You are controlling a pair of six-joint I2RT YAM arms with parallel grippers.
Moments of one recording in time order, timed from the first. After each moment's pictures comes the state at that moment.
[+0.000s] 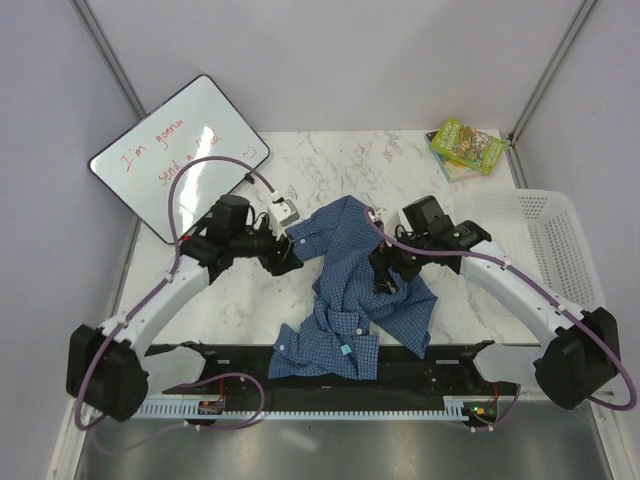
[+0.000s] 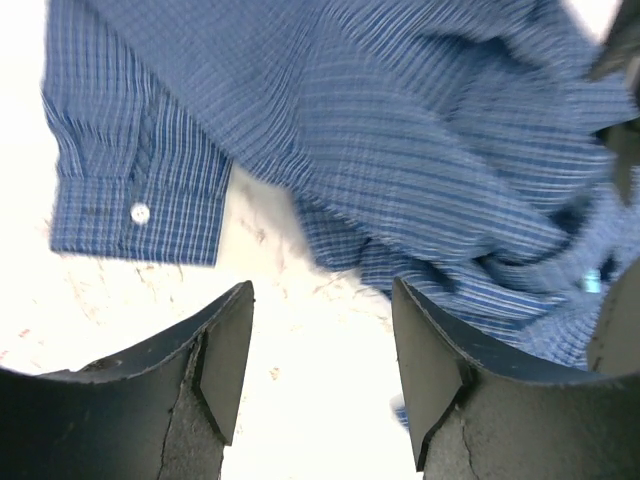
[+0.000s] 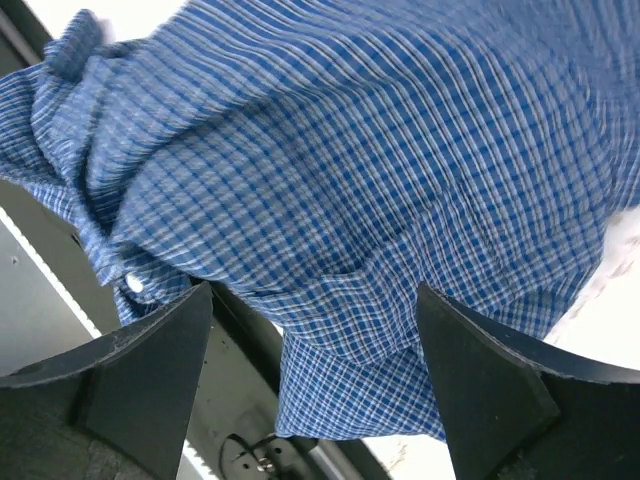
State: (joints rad) left arm -0.43 1.10 0.83 -0.37 0.63 0.28; right arm 0.53 1.23 1.00 -0.77 -0.43 -0.15
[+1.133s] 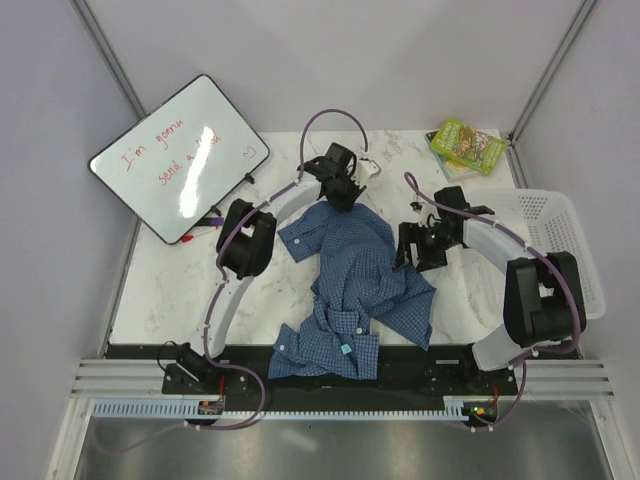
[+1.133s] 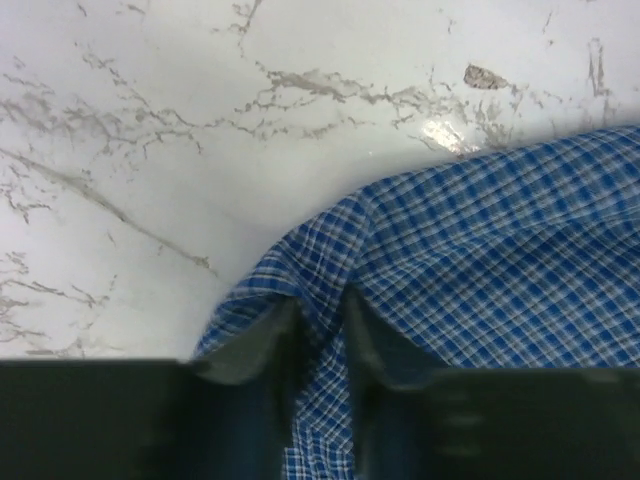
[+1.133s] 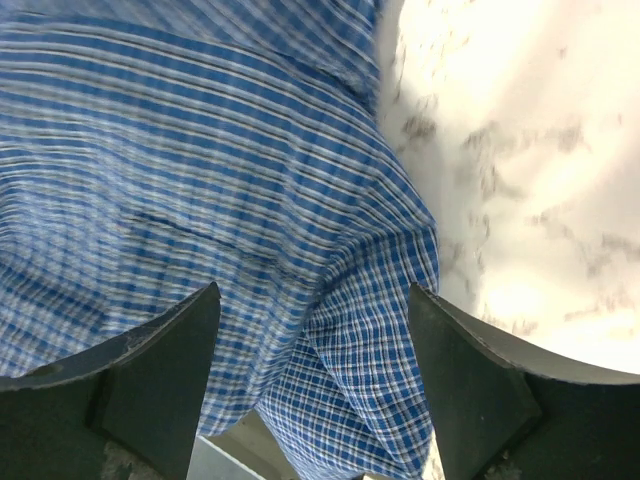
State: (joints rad) left arm -0.58 2.46 2.10 -0.58 0.22 0.37; right arm 0.15 1.53 0.95 -0.66 -0.47 0.12
